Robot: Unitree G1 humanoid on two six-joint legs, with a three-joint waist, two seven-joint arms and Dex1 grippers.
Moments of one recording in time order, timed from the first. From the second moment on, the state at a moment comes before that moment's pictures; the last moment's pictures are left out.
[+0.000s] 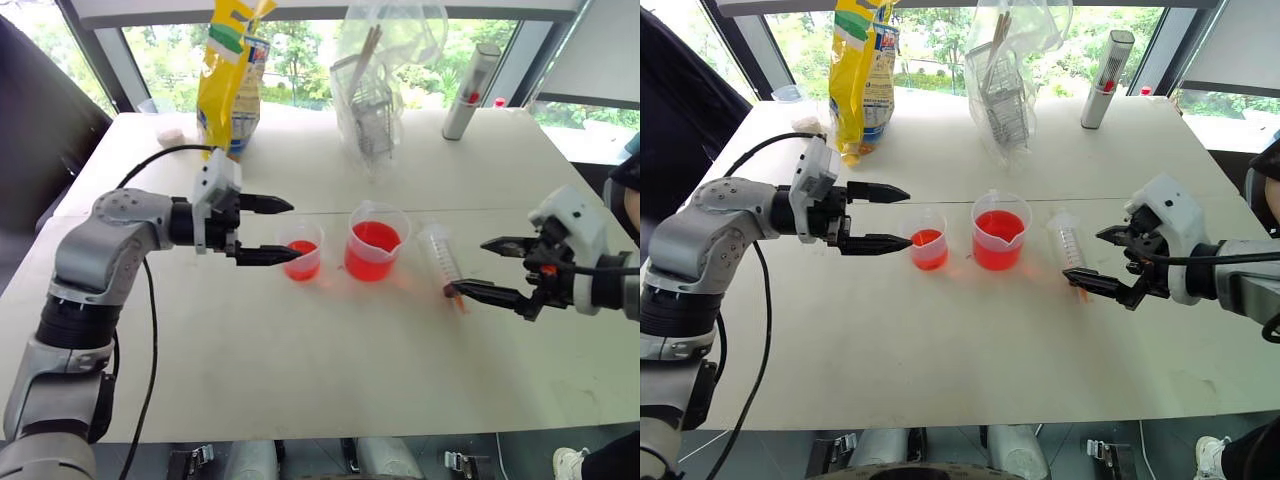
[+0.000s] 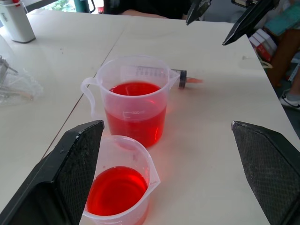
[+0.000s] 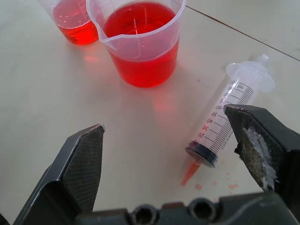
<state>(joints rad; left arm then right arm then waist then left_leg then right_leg) -0.66 0.72 -0.05 -0.10 -0.54 0.60 -1.22 -0.23 -1.12 -0.41 -0.65 0.79 1.27 0.73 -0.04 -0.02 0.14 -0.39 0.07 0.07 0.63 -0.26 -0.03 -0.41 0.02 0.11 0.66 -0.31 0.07</state>
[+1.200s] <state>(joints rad) -0.59 0.67 -0.08 -0.14 -0.50 0.54 -1.15 -1.22 -0.69 0.61 0.84 0.27 1.27 0.88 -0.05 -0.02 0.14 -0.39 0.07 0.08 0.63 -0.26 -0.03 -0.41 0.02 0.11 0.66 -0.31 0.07</state>
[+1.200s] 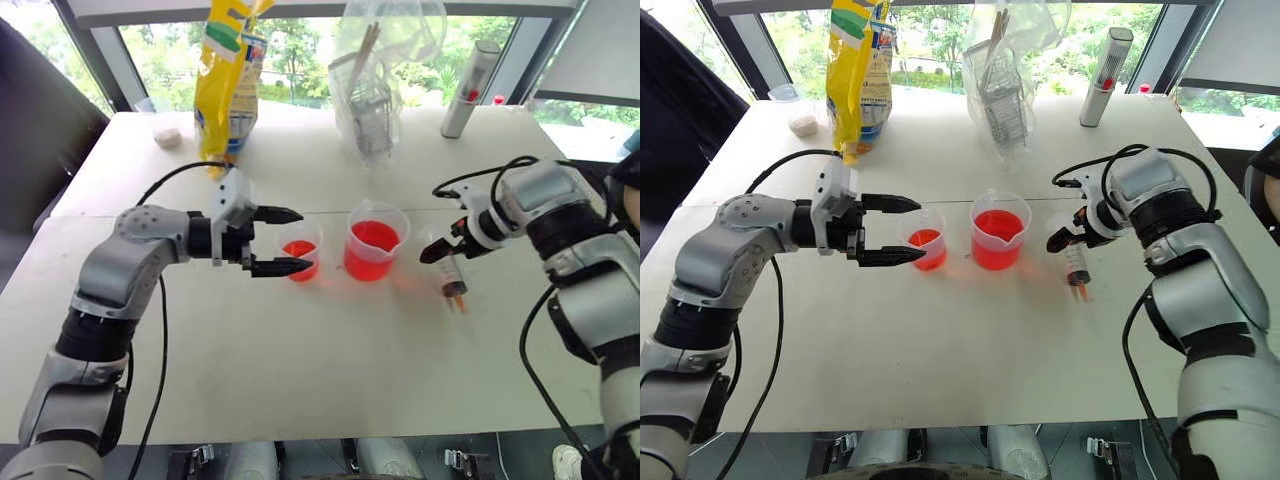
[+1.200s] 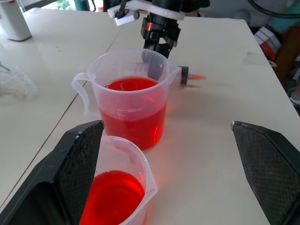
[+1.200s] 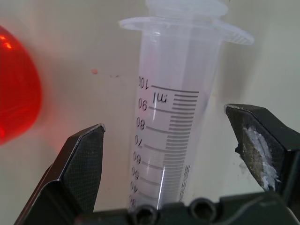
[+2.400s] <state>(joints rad) -0.89 0.61 -0.12 0.19 -0.43 0.40 -1.30 -0.99 -0.49 -0.26 -0.40 0.19 1.23 0.69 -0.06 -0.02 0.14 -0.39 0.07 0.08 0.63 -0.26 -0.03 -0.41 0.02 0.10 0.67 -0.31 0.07</state>
